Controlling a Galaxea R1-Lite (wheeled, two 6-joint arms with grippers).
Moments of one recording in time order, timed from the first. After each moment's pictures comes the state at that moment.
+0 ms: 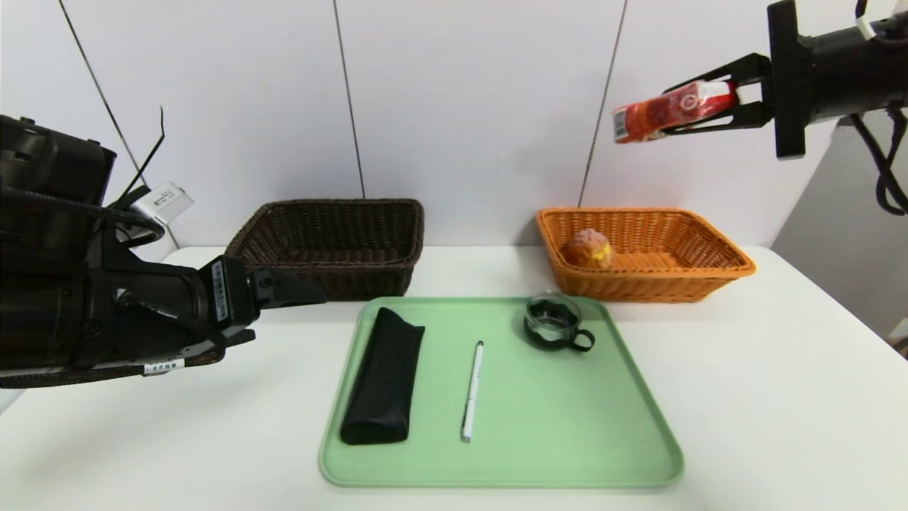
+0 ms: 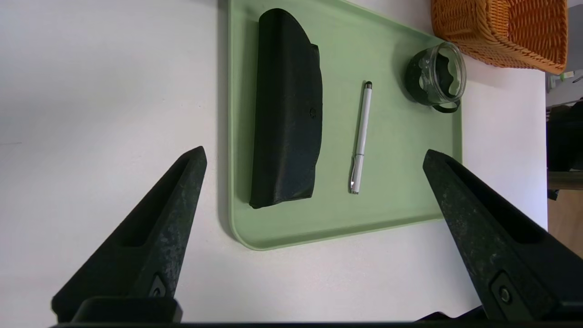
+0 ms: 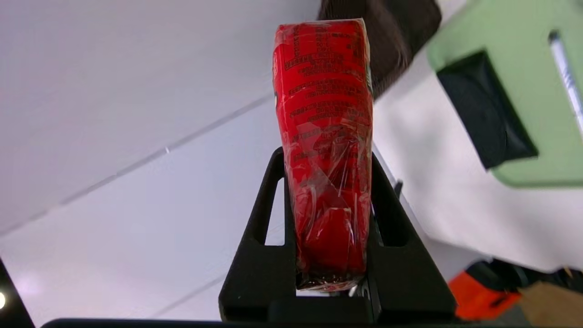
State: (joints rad) left arm -0.41 1.32 -1.00 0.26 -0.11 -0.67; right arm 0.10 1.72 -1.96 0.67 0.65 1.52
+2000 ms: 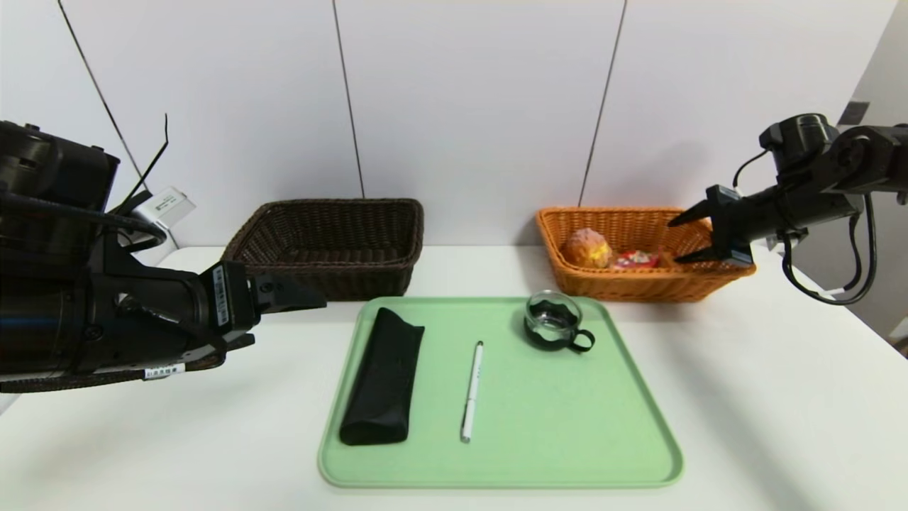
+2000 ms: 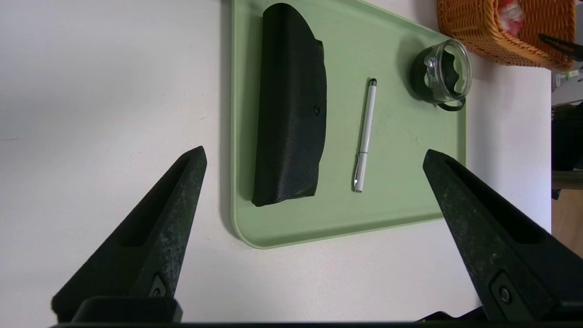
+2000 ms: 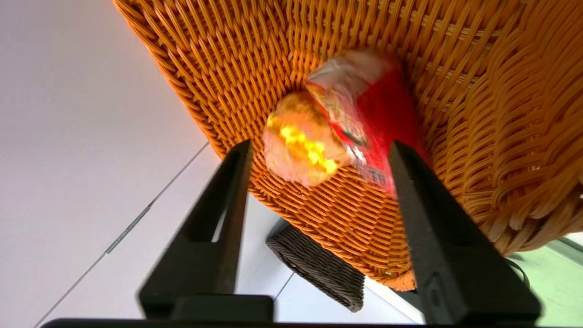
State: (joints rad) left arm -0.41 1.32 -0.99 0.26 -0.11 -0.67; right arm -0.14 2.19 -1.96 0.62 0.48 1.53
